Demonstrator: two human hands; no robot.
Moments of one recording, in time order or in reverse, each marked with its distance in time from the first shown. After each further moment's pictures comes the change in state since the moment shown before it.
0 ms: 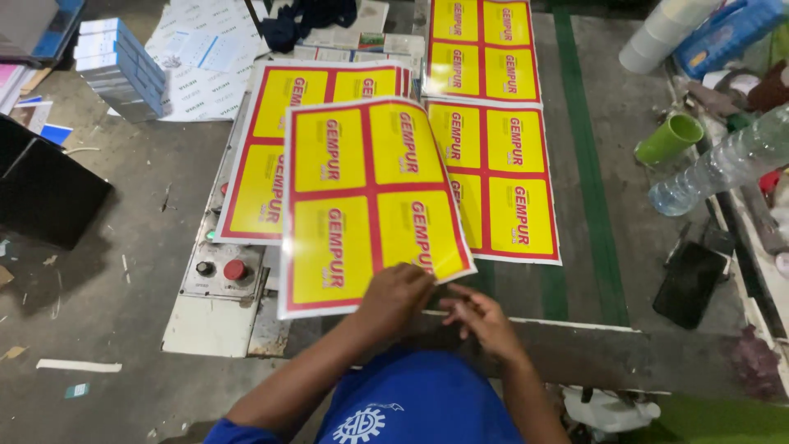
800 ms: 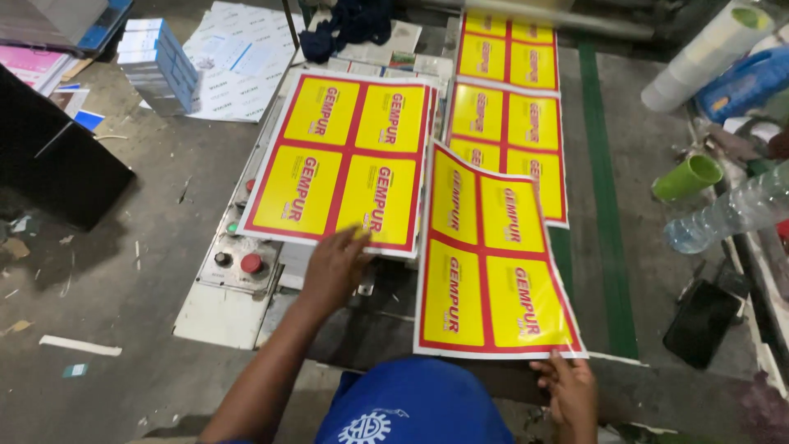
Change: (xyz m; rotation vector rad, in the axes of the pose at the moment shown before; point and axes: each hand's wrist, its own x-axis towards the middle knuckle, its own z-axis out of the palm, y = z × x) left_hand -0.035 -0.073 -0.063 0.195 0.064 -0.449; right_hand -0.081 0.079 -0.135 0.175 0.707 0.004
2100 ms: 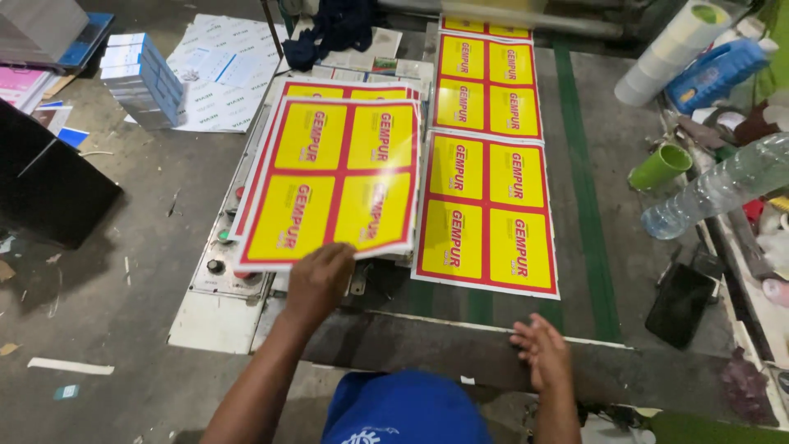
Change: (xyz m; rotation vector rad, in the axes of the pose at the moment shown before) left_hand -0.014 0.019 -0.027 0.069 0.275 0.231; right_hand 0.022 -0.006 0.027 -0.014 0.011 0.113
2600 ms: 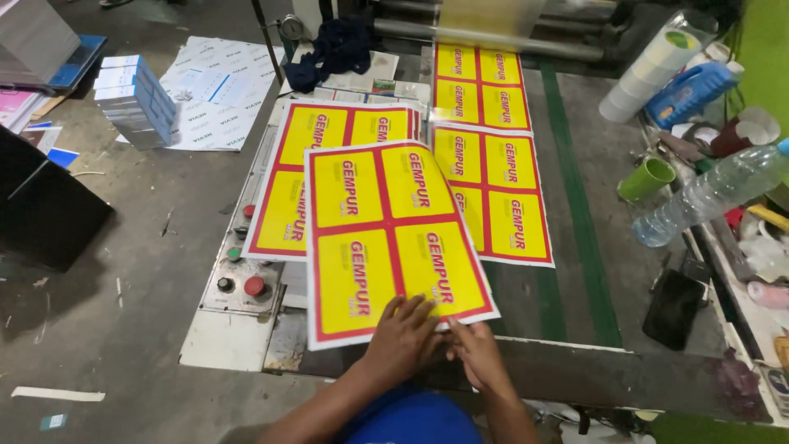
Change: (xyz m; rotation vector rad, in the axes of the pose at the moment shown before) left_hand -0.044 0.082 0.044 -0.192 -0.222 0.140; right_hand -0.108 -0.034 0.185 0.060 -0.537 0.002
